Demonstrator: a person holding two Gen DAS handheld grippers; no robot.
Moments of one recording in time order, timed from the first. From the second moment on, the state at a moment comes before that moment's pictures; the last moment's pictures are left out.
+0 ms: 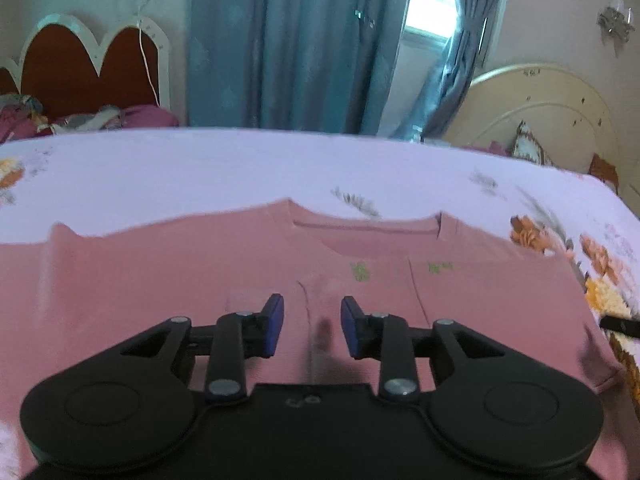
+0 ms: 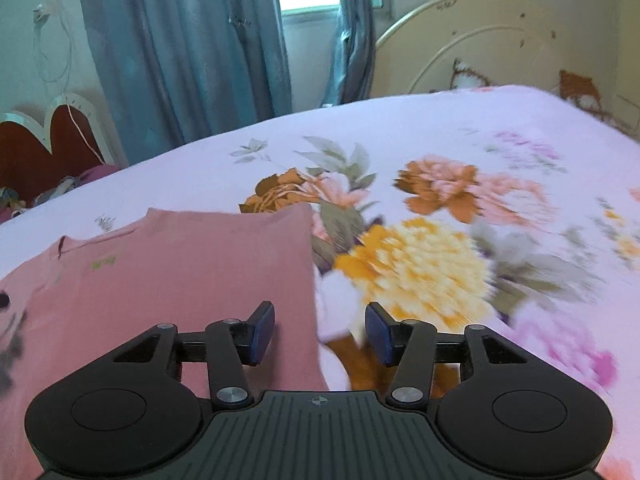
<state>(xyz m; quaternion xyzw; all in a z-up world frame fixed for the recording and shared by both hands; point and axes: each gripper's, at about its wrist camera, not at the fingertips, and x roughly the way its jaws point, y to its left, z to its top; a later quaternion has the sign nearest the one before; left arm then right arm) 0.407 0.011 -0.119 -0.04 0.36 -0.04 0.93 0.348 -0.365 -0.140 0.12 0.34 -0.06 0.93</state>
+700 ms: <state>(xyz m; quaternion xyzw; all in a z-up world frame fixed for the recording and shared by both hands) 0.415 0.012 -0.144 -0.02 0.40 -0.03 0.92 0.418 -0.360 -0.147 0.09 0.33 -0.07 0.94</state>
